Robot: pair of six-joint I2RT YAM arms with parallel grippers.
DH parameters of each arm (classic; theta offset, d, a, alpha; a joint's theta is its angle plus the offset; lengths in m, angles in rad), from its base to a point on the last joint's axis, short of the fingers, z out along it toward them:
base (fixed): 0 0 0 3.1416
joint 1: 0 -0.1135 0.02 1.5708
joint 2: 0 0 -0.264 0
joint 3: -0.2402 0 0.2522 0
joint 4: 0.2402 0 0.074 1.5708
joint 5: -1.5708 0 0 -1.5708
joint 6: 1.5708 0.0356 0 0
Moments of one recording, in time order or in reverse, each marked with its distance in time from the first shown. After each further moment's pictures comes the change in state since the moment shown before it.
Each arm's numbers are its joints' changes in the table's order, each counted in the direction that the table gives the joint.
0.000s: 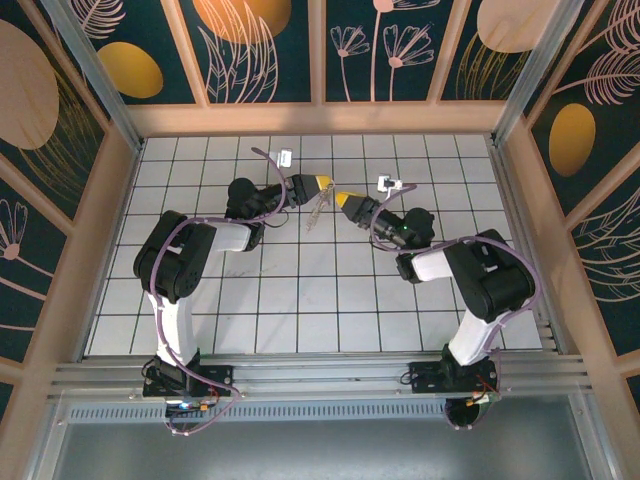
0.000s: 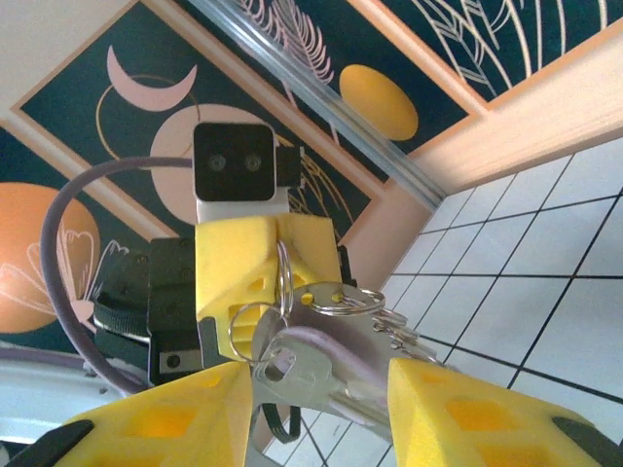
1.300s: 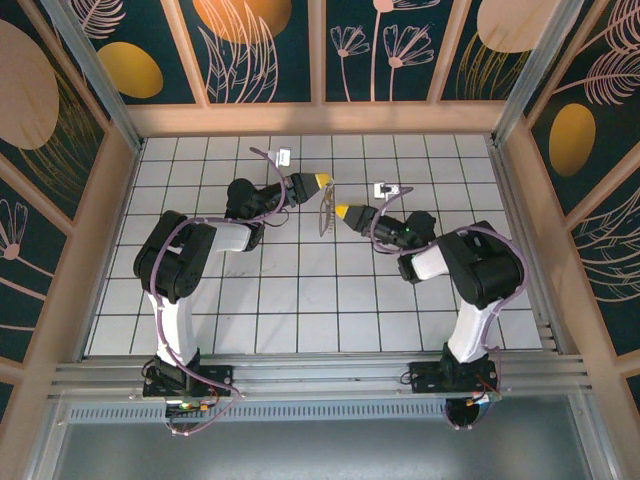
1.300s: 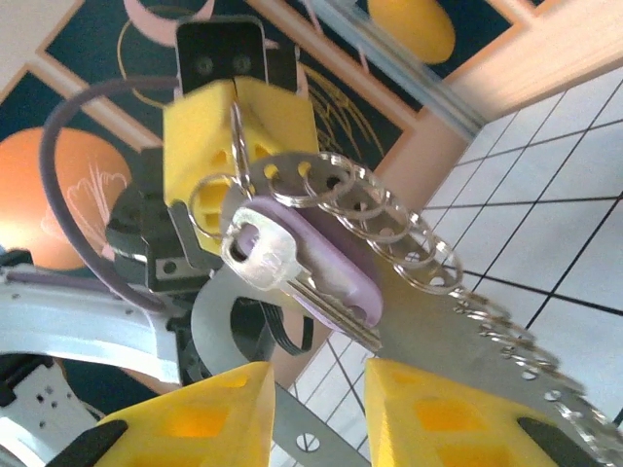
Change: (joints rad) left arm 0.000 0.000 0.000 -0.021 0.023 -0.007; right arm 0.047 0.069 0.021 -0.105 0.175 0.079
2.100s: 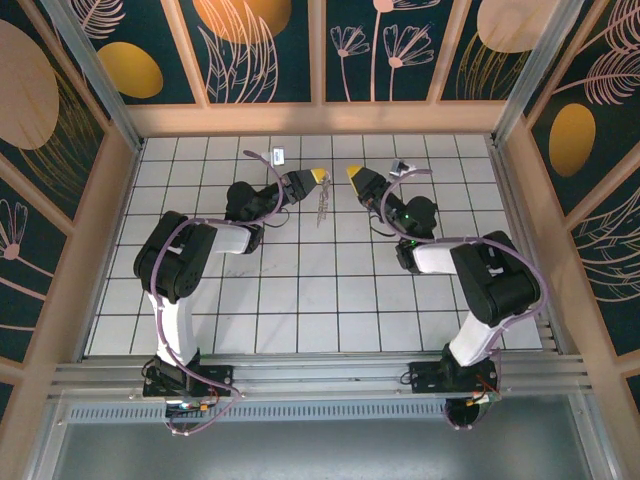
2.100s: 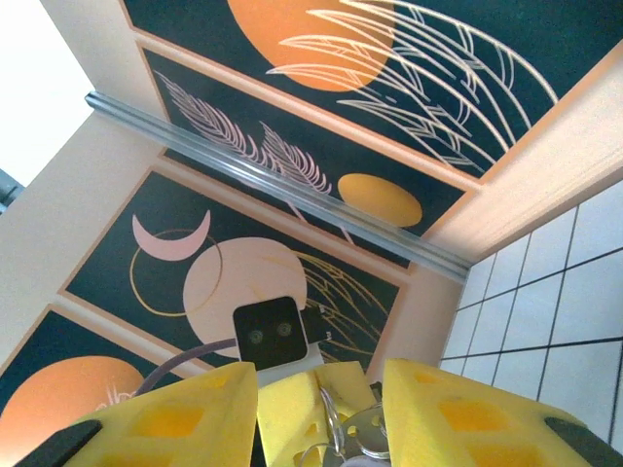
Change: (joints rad) left arm 0.003 0.000 0.026 -0.027 0.131 -0.015; right arm -0.039 -0.108 -0.119 0.183 -0.391 0.220
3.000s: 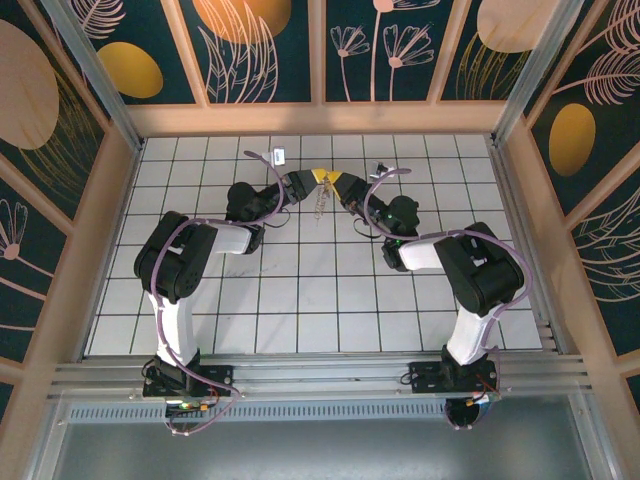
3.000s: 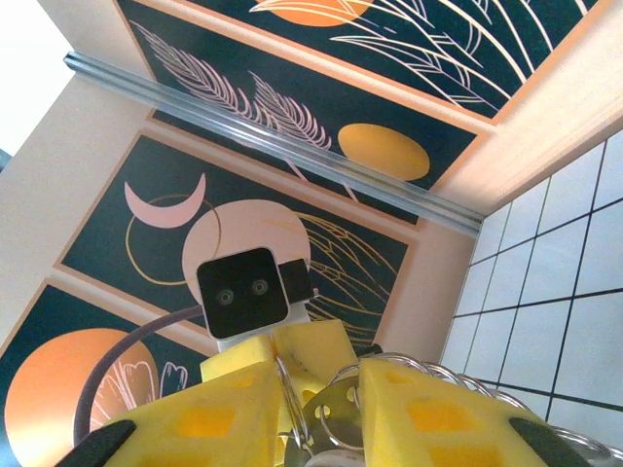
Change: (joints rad) left arm 0.005 0.000 0.000 -0.004 0.003 -0.003; right arm -0.079 0.092 -0.059 -0.003 0.003 0.018
